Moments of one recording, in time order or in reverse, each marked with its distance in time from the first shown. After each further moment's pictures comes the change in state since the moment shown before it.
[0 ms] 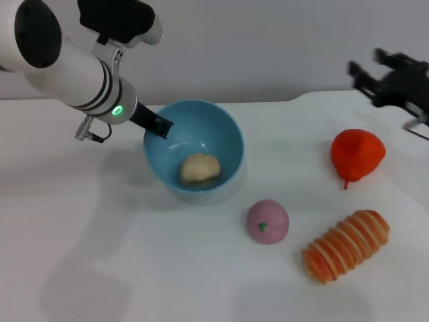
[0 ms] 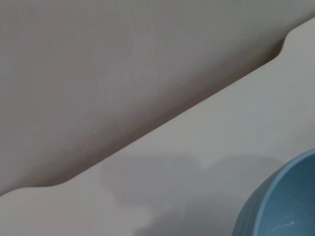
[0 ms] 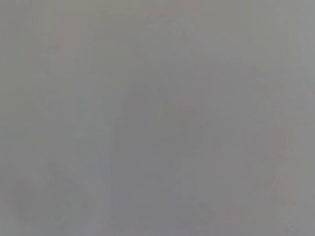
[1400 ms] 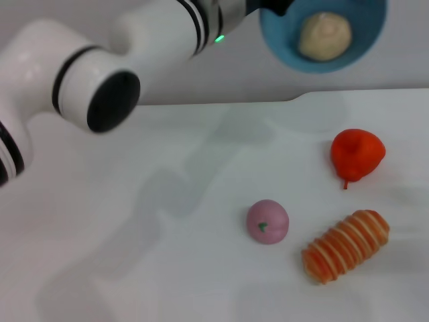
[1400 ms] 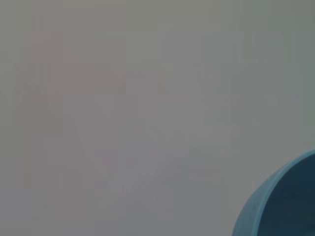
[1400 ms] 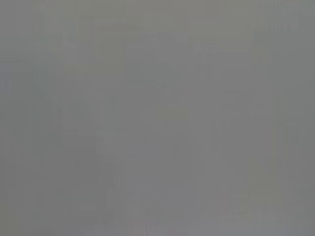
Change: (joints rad) left arm 0.054 -0.012 0.455 -0.198 -0.001 0.869 -0.021; right arm -0.121 0.000 0.153 0.447 0.569 -0.249 -0.478
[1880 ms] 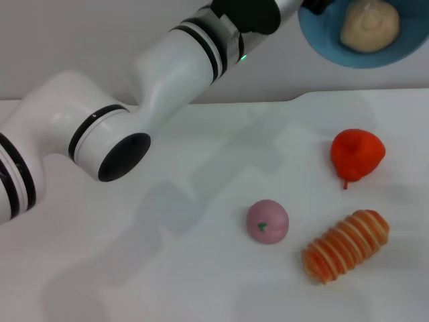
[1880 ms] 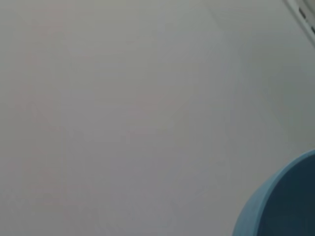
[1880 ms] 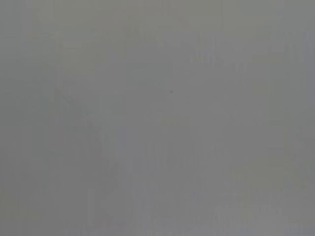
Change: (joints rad) left arm 0.002 -0.005 0.198 0.125 -0.001 0.448 0.013; right arm 0.014 0.000 0.001 0.007 0.000 -0.008 0.001
